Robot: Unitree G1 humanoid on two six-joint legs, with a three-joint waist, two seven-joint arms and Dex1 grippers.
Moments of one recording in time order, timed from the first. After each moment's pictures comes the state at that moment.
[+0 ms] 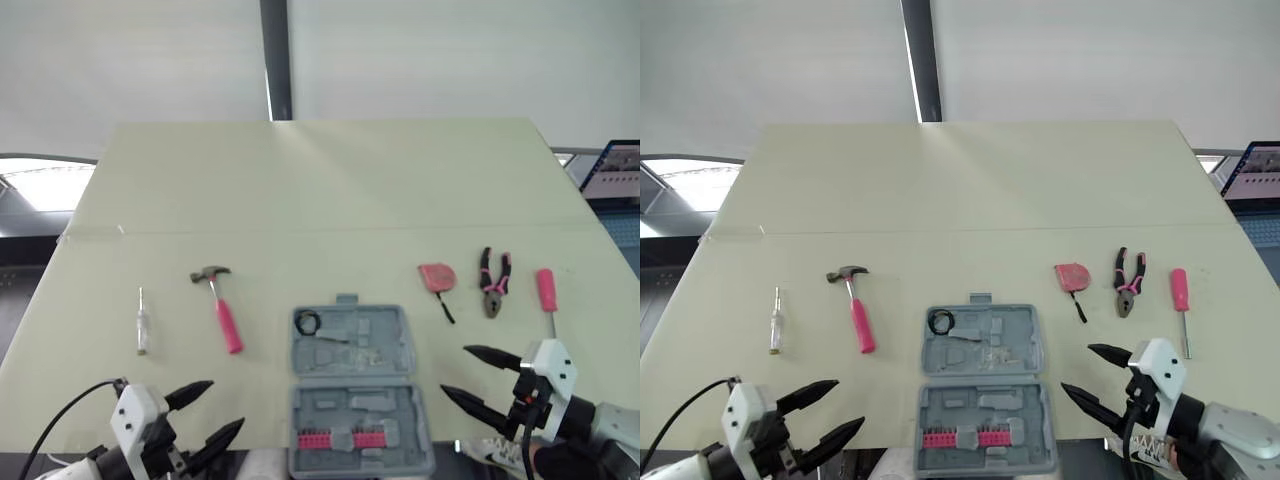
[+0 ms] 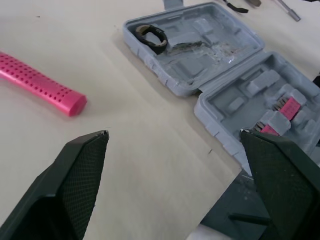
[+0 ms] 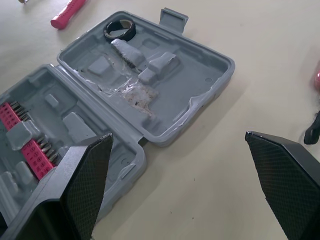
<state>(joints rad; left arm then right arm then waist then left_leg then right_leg) 0.80 0.43 0.37 -0.61 -0.45 0.20 -0.84 0.53 -0.69 -0.34 -0.48 0.51 0.27 0.94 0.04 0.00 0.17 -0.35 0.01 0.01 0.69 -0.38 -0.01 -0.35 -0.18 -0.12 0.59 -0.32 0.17</state>
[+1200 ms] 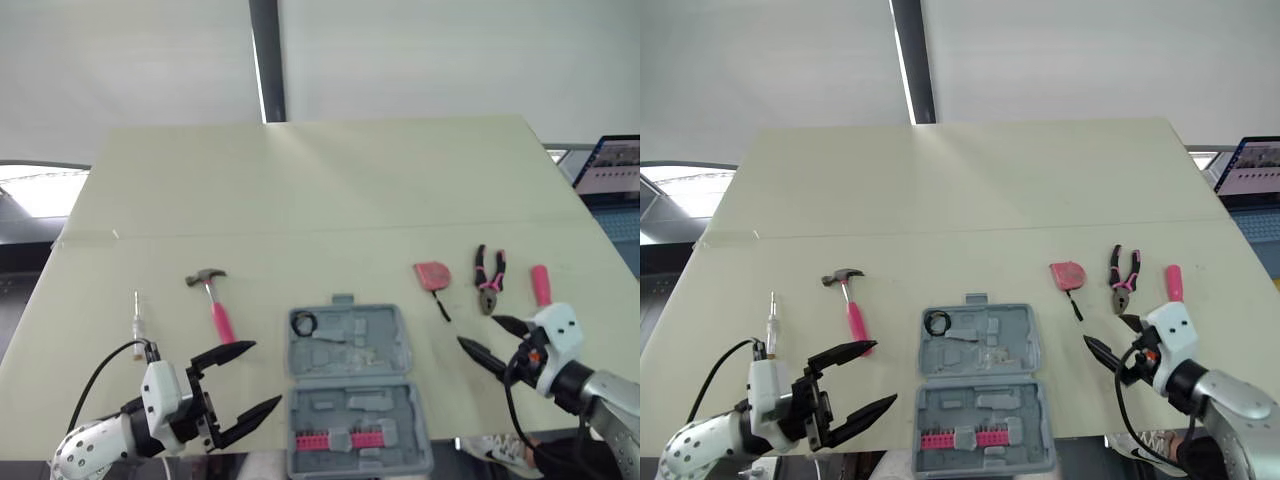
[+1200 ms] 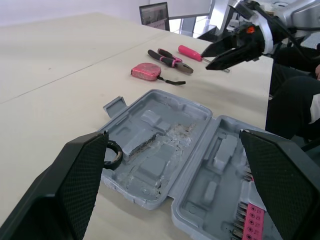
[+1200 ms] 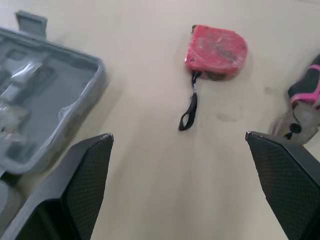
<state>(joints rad) 0.52 0.49 0.18 -0.58 -0.48 0.03 -0.90 0.19 -0.67 -0.33 -0.38 0.47 0.60 0.60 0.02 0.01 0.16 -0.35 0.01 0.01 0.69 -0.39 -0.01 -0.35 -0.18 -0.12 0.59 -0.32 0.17</state>
